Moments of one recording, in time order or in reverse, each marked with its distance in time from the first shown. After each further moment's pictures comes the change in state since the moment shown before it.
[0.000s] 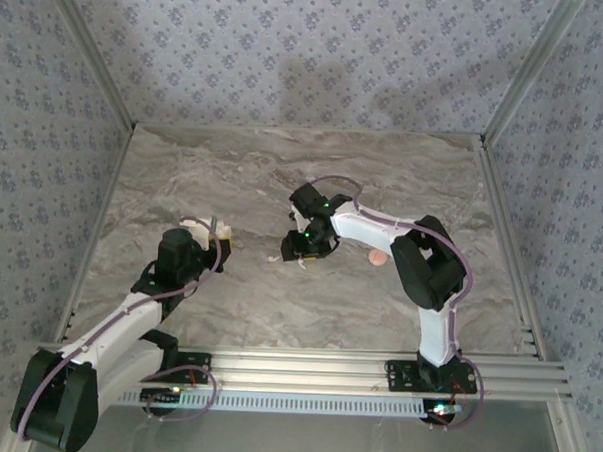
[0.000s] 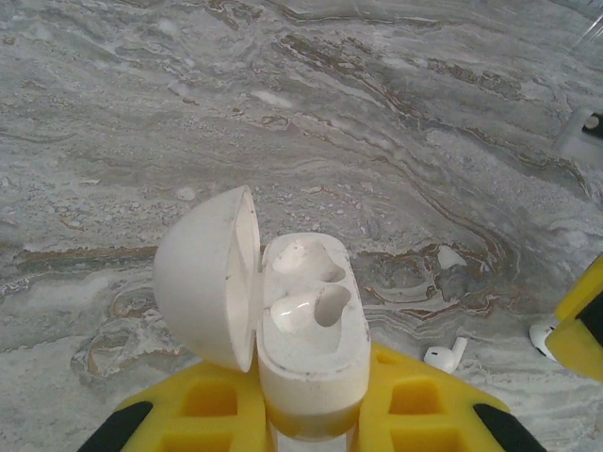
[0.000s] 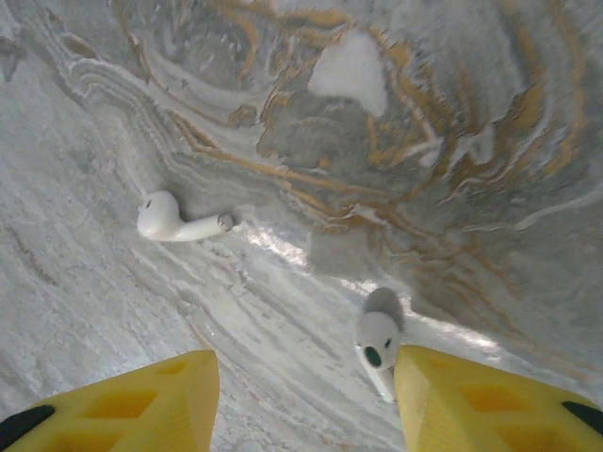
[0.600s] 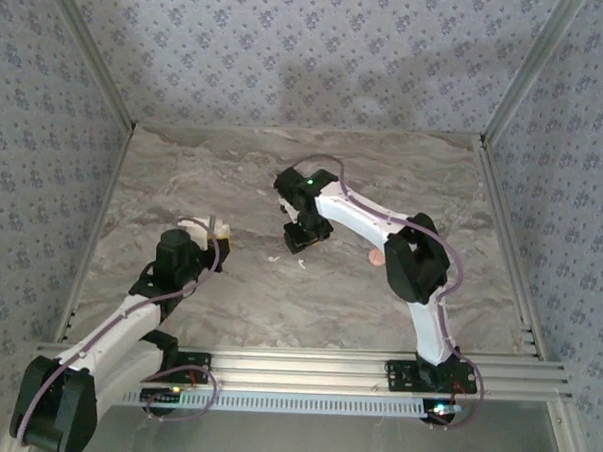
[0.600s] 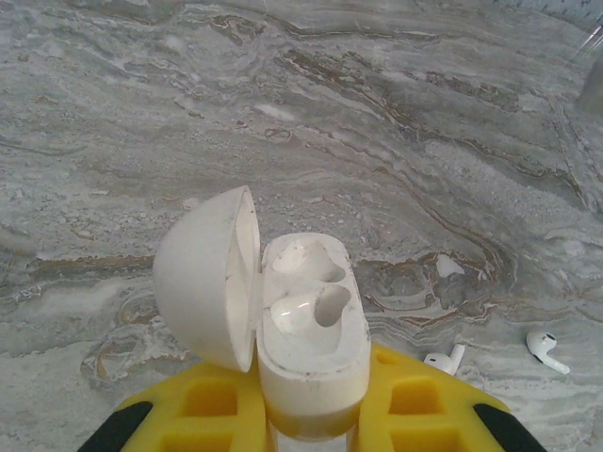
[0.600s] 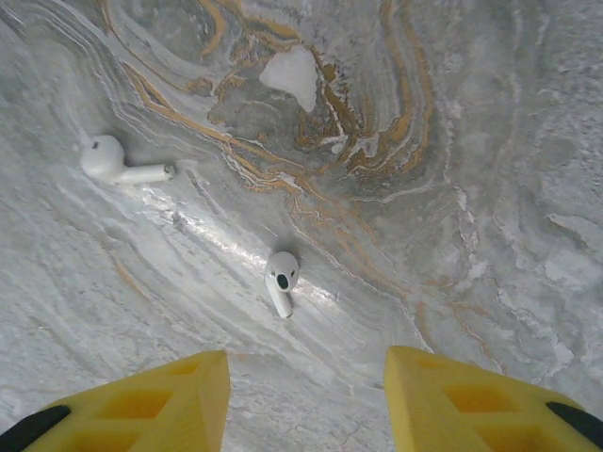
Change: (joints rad) left arm 0.000 -0.033 0.000 -0.009 -0.012 0.000; right arm 0.047 0.133 0.383 -0.460 0.238 -0.258
